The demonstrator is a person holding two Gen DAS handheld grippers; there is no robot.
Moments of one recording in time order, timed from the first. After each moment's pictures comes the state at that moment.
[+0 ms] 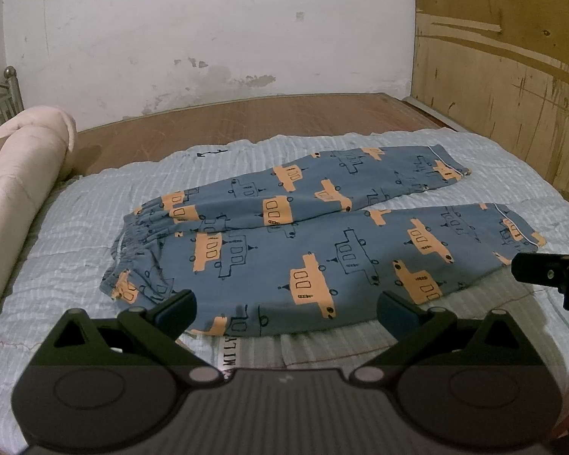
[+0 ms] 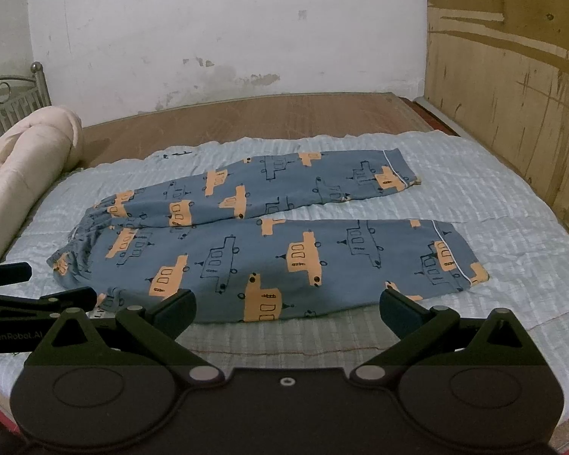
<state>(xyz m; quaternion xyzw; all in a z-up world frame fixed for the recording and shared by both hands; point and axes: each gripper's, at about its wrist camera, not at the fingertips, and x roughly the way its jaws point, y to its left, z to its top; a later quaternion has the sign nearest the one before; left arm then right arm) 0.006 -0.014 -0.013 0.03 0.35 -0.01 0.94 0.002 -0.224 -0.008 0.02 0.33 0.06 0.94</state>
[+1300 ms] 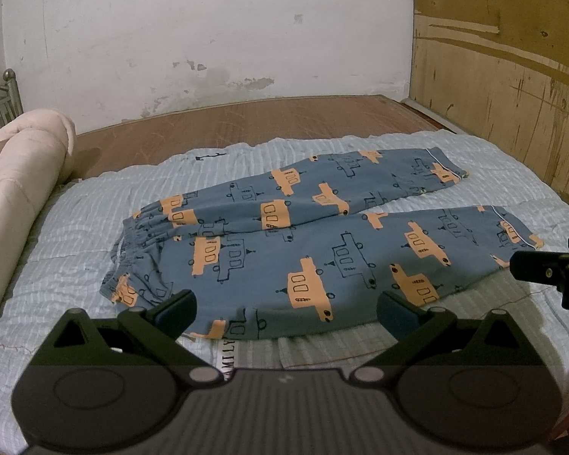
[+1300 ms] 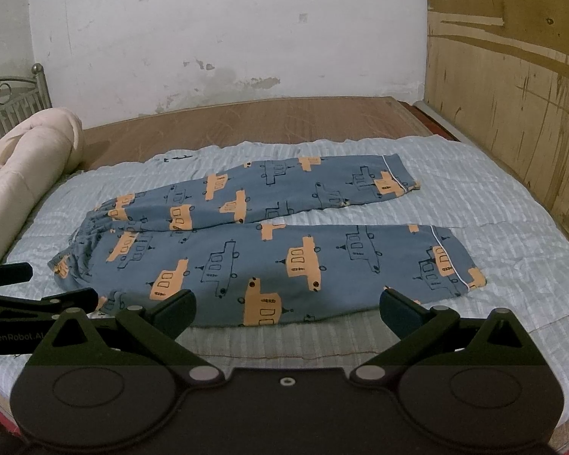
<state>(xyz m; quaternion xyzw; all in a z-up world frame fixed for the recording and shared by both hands) 0.008 -0.018 -0.012 0.03 0.35 -0.01 0.94 0.003 -0.224 -0.006 0.01 0.33 0.06 0.94</state>
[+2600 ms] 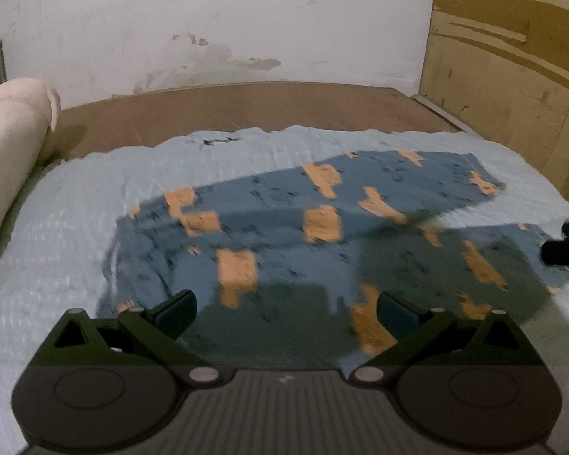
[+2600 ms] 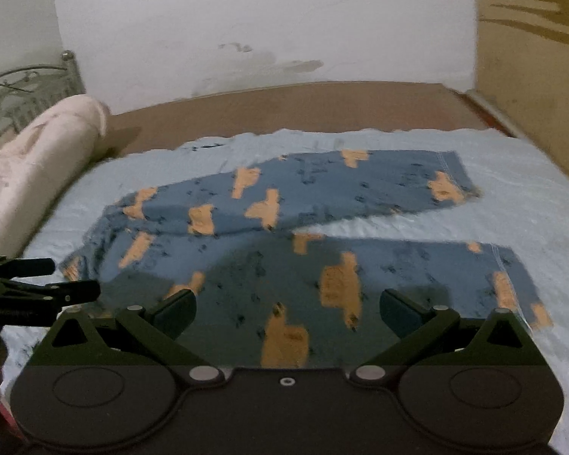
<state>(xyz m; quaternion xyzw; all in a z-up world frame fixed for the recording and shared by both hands) 0.105 0.073 -0.042 0.00 0.37 -0.03 0.93 0.093 -0.219 -0.023 0.02 0.35 0.15 0.92</state>
